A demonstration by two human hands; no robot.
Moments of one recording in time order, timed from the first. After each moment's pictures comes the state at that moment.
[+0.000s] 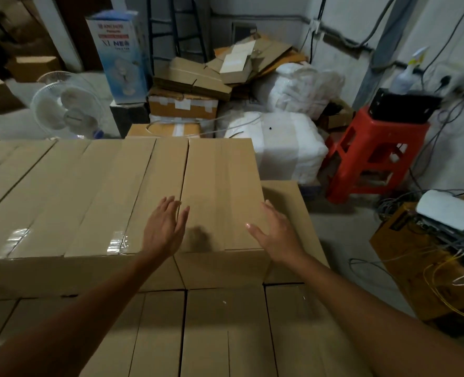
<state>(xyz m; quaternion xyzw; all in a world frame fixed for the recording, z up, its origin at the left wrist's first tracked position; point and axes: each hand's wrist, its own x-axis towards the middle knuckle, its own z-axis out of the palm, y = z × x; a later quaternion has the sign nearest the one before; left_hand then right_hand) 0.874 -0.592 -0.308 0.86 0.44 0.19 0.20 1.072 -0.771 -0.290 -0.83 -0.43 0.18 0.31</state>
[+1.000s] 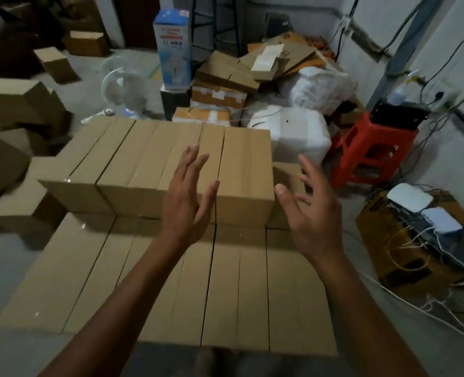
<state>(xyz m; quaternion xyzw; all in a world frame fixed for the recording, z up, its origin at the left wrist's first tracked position) 0.676 -0.864 0.000 0.83 0.31 0.41 0.21 0.838 -1.012 0.044 -0.72 -0.44 0.06 0.54</state>
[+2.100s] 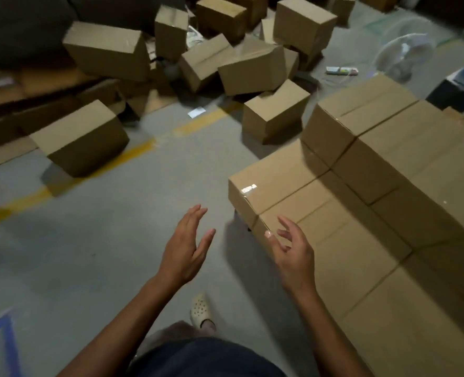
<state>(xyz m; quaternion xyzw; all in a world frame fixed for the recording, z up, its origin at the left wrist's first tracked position) 0.088 -1.080 -0.117 0.55 0.74 0.31 0.22 0.308 -1.016 -0.096 -0.58 -0.62 0.42 0.31</state>
